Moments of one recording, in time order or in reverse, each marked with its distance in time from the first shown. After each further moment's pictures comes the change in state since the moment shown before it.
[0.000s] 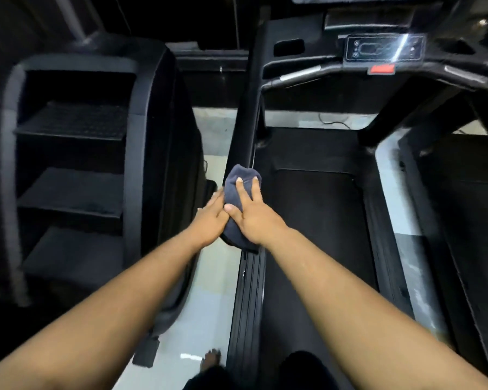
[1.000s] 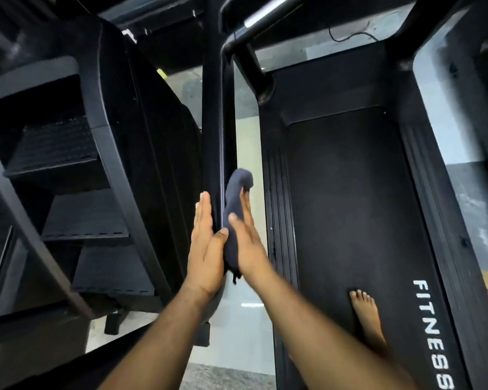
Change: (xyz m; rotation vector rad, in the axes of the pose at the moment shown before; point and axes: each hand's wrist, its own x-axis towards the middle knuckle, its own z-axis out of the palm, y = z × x) left_hand 0.019 0.060 0.031 -0.239 0.197 -0.196; right_hand 0.038 0.022 0.033 1.273 0.169 0.098
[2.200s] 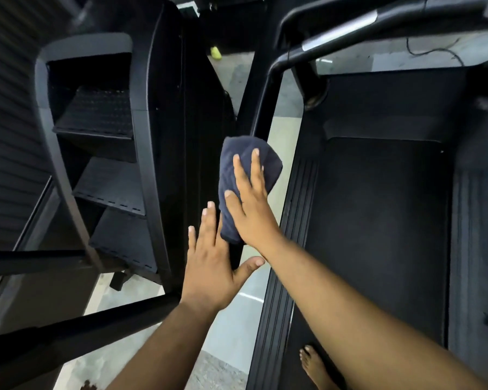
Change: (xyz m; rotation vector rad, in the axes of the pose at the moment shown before) left_hand 0.031 0.019 0.022 0.920 0.125 0.096; right_hand 0.126 -0.056 -0.031 -0.656 -0.267 -0.365
